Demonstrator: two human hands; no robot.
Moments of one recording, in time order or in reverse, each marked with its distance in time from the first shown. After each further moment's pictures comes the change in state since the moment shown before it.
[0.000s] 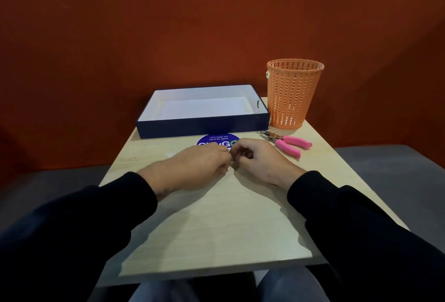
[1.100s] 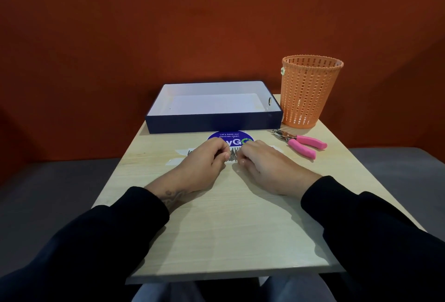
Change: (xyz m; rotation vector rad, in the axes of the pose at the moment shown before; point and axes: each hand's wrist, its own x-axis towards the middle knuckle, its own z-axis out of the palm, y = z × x) left_hand -0.014 -0.005 0.024 -0.632 0.295 -0.345; right_hand -0.003 -0.008 0.008 -0.387 -0.153 -0.191
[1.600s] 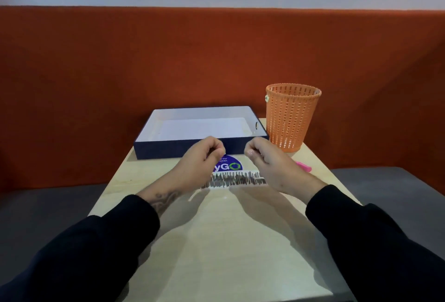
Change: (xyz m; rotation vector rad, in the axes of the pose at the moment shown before) left_hand 0.036 0.034 -0.020 -0.183 0.089 0.021; right_hand 0.005 0.013 -0.048 0.241 0.256 0.131
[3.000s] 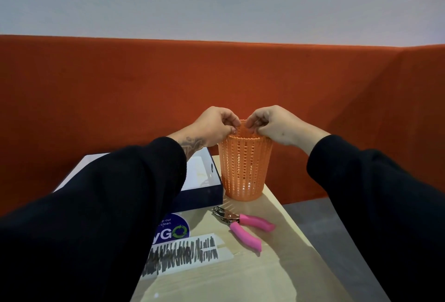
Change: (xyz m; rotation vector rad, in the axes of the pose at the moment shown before) left_hand 0.242 0.089 0.063 0.032 -0.108 0.095; right_hand 0.126 0.088 -0.176 -0.172 0.094 0.230
